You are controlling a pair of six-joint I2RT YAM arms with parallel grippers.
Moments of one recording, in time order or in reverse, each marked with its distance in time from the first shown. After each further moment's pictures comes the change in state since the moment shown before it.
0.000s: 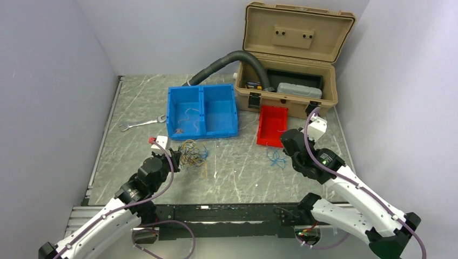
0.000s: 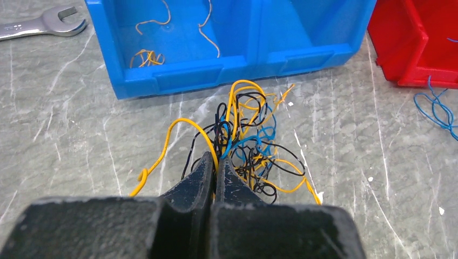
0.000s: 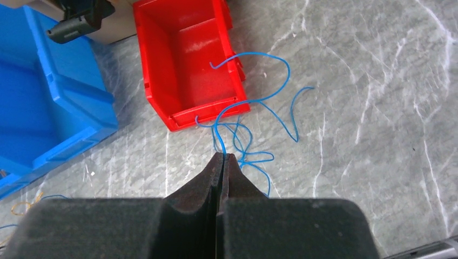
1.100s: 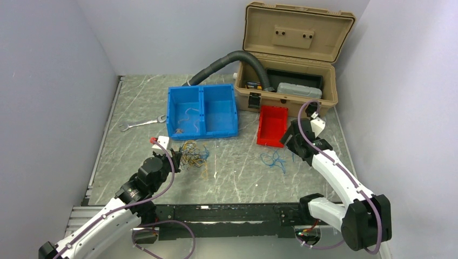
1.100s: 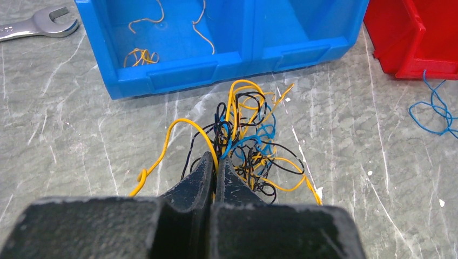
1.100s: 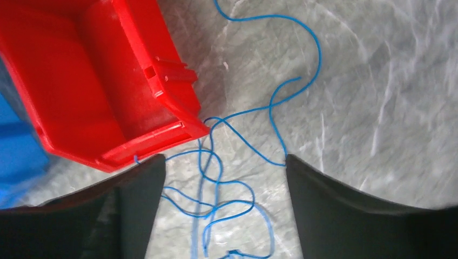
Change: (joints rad) left arm 0.000 0.002 -0.005 0.008 0.031 0.018; right arm -0.474 0.256 -0.173 0.317 -0.397 -0.127
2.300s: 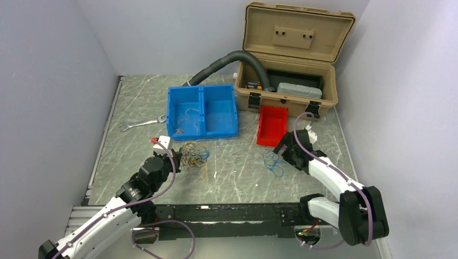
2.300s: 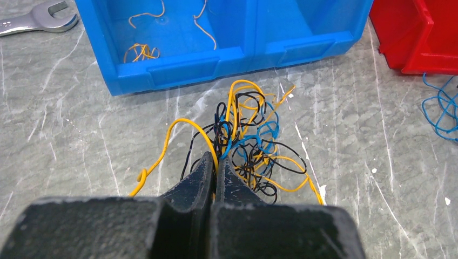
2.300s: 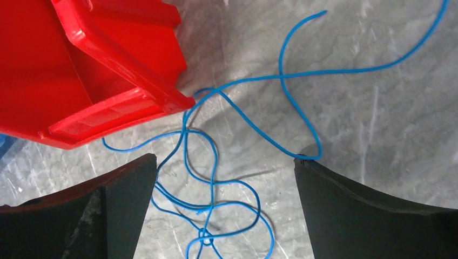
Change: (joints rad) left arm 0.000 0.020 0.000 0.000 -0.001 0.000; right arm -0.055 0.024 -0.249 0.256 -0.232 -0.006
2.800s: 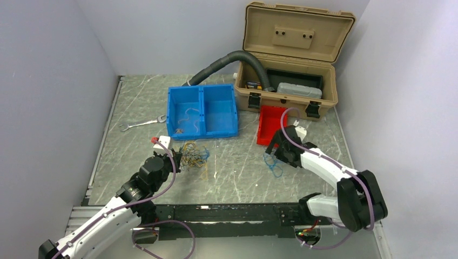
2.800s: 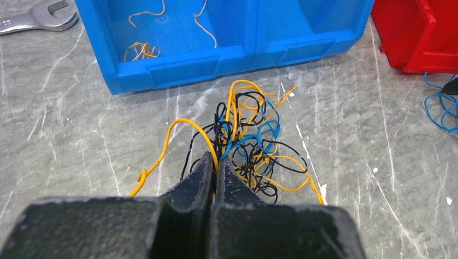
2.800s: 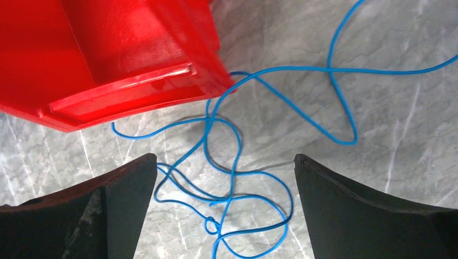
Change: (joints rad) left arm 0.000 0.002 0.000 0.001 0.000 0.000; right arm 0.126 0.126 0.103 -0.051 0.066 -0.009
